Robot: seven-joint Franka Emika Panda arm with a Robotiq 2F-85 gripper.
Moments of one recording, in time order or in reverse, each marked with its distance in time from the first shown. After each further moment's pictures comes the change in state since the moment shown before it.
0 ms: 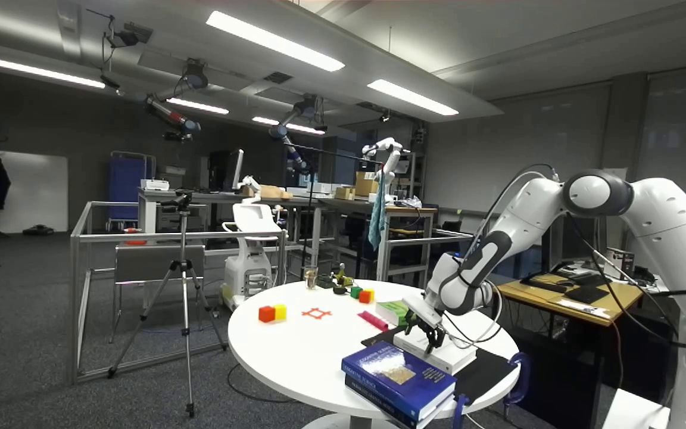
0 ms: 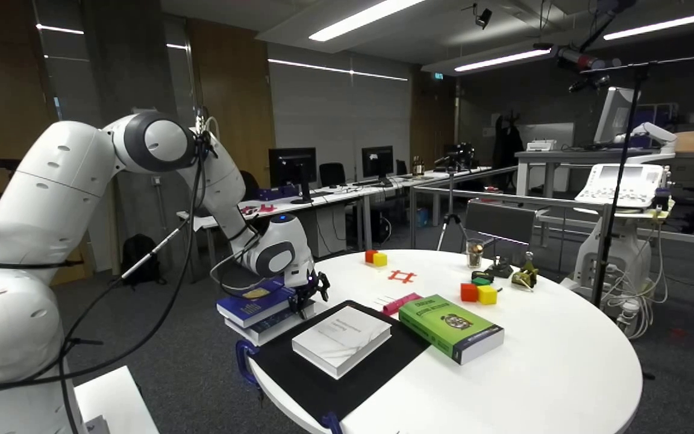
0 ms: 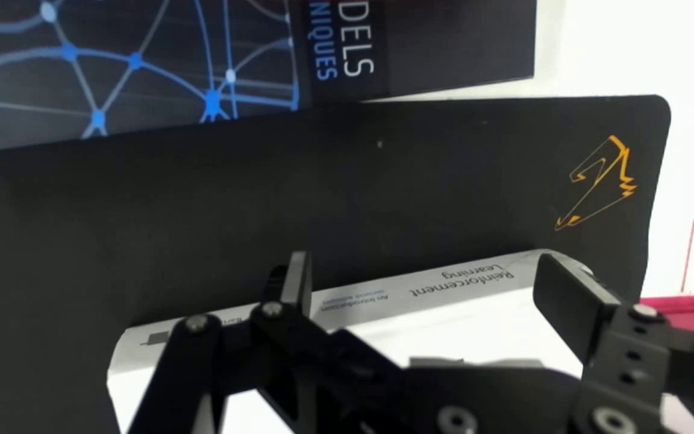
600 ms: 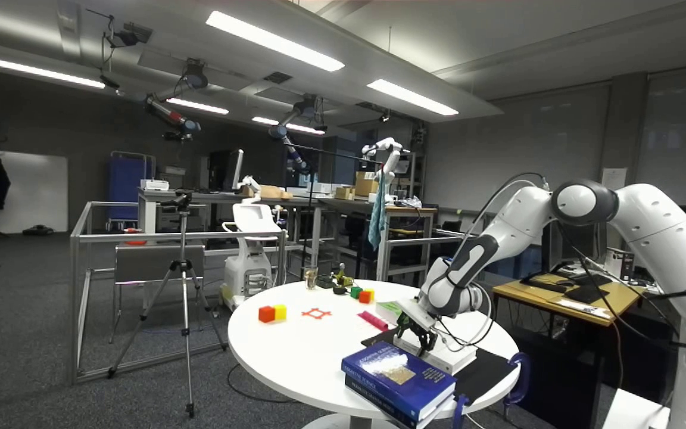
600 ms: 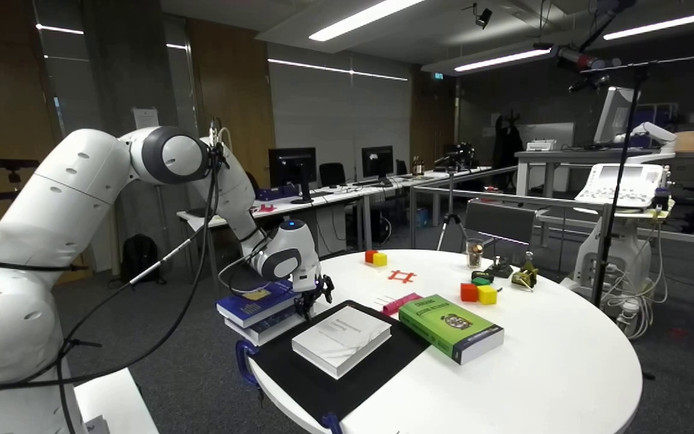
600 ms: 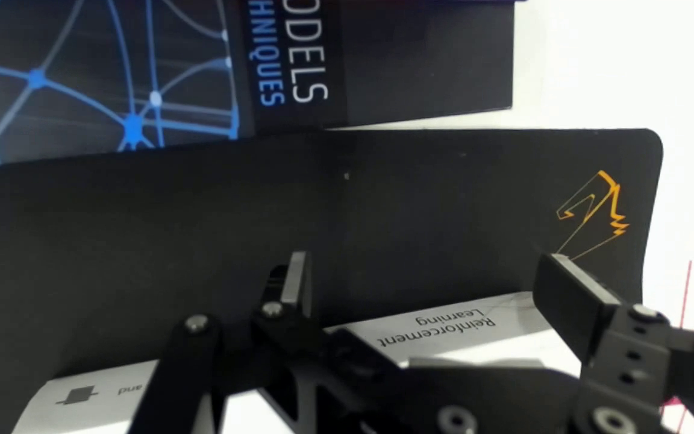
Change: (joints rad) arm -0.050 0.095 0.059 0.107 0.113 -0.005 -0.147
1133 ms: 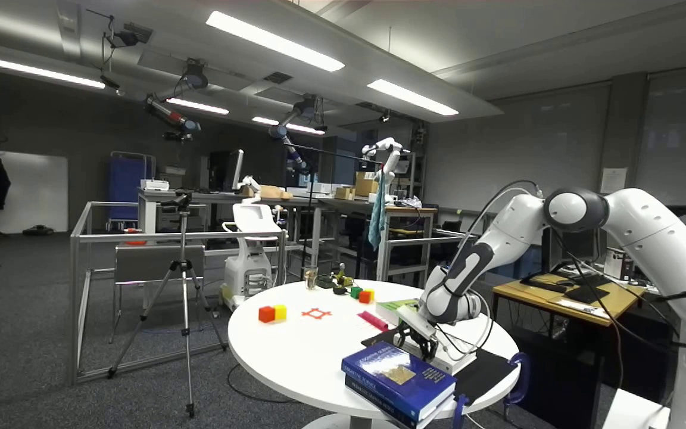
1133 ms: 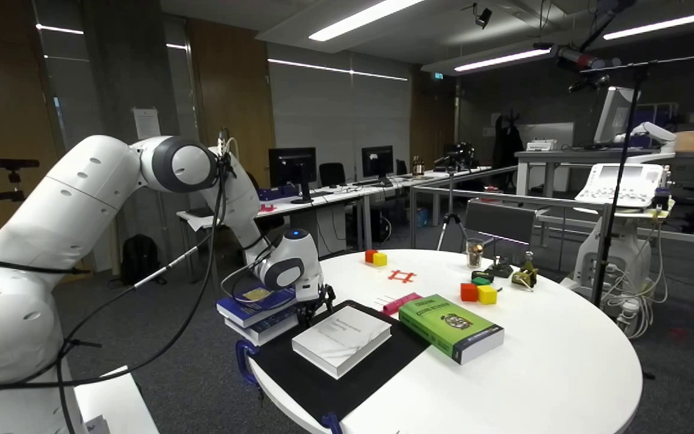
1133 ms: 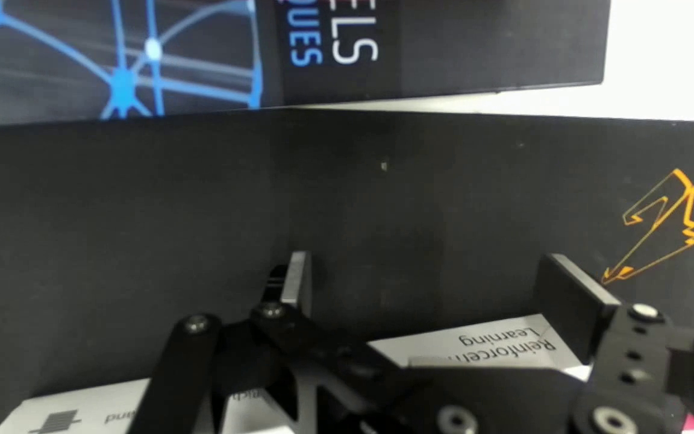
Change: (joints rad) arm -0.006 0.068 -0.003 0.034 0.009 0.000 -0.039
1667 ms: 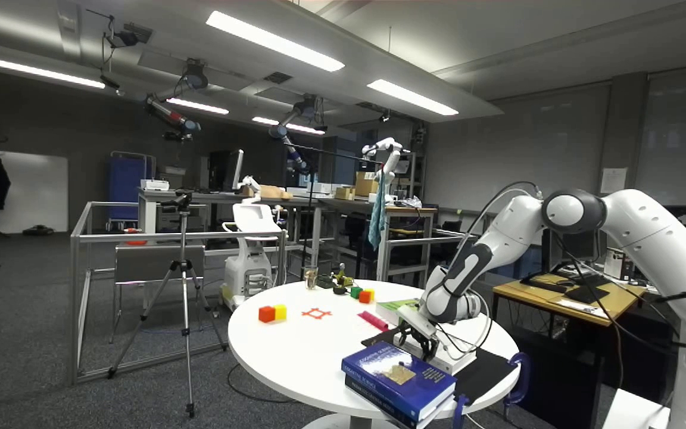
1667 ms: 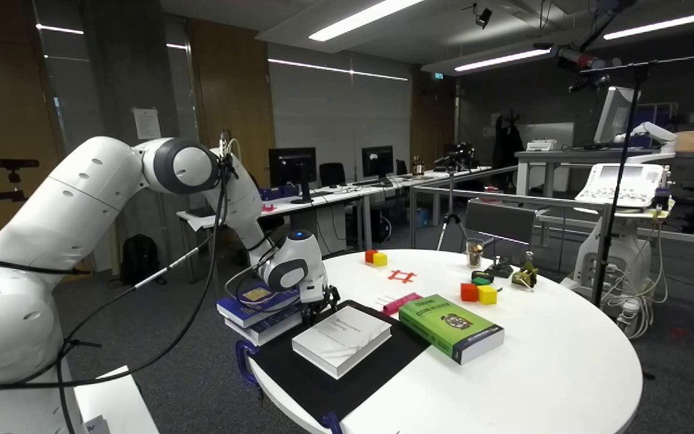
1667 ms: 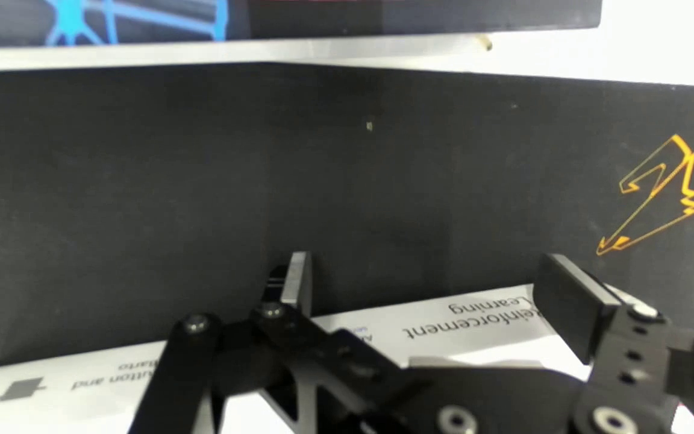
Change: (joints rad) arm -0.001 0.012 -0.023 0.018 0.001 0.000 -0.009
